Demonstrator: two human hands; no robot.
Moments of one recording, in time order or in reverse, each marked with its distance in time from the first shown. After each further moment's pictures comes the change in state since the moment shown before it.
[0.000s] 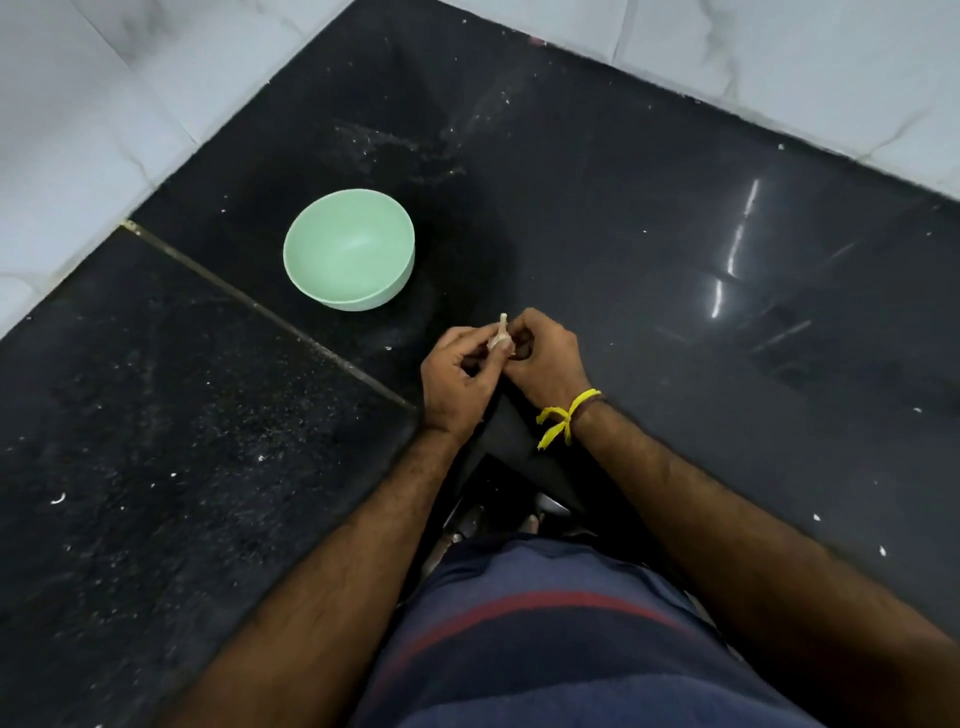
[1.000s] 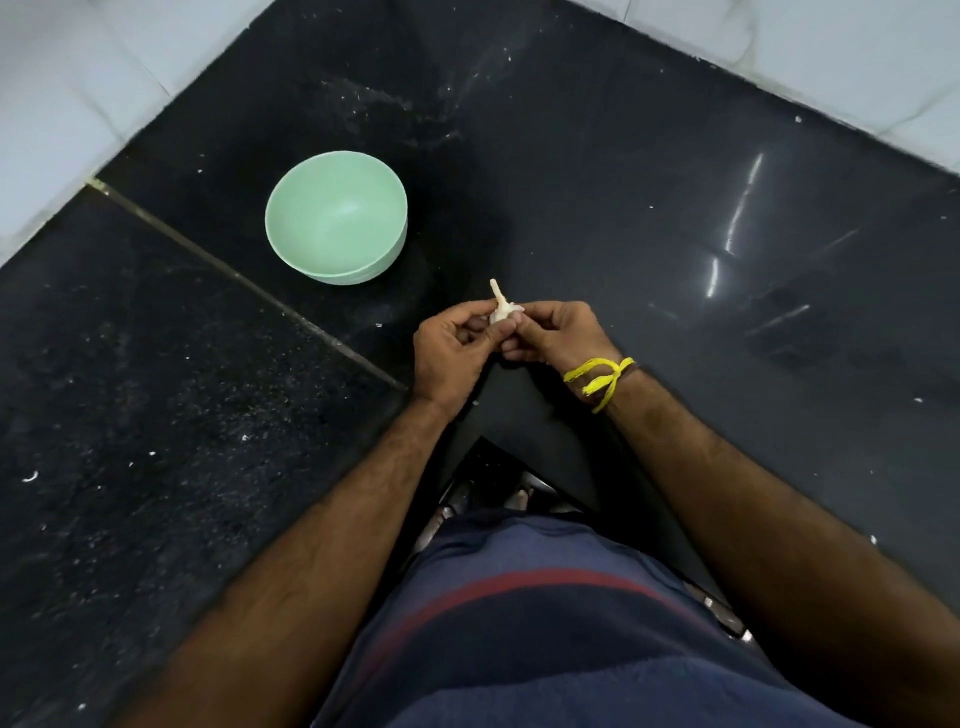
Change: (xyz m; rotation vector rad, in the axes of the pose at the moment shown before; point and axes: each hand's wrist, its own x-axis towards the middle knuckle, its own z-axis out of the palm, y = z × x) left_hand 0.010 -0.003 0.003 -0.263 -0.111 -0.243; right_hand 0.007 0.004 -0.023 0.482 -0.229 0.305
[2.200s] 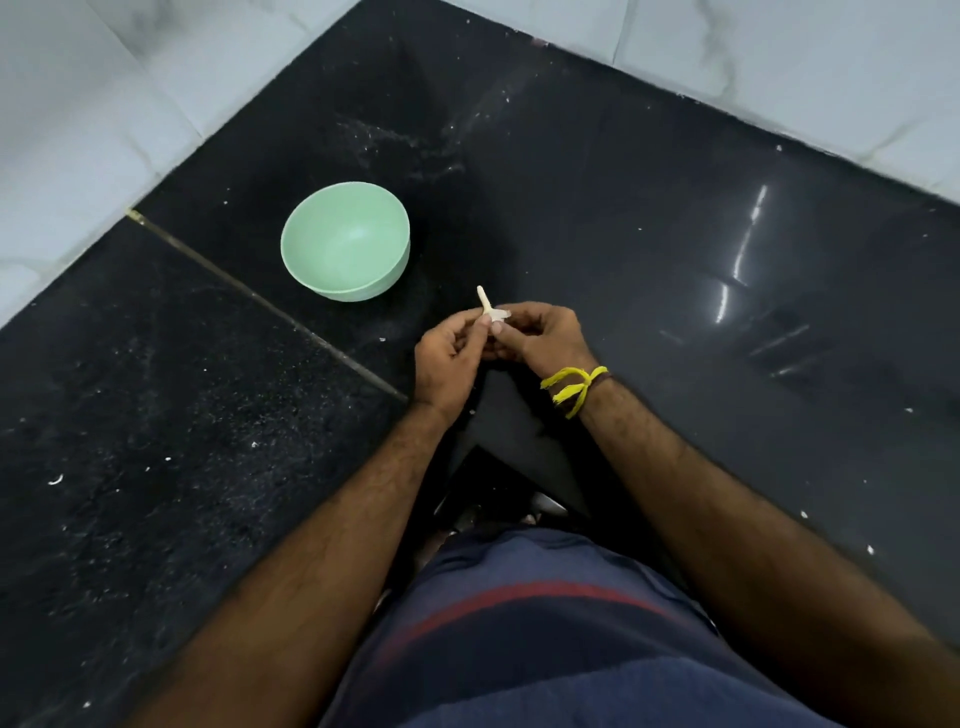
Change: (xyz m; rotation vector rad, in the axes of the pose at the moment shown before) left_hand -0.002 0.006 0.002 0.044 0.033 -0.021; right_hand -0.003 -0.009 0.015 0.061 0.071 -0.112
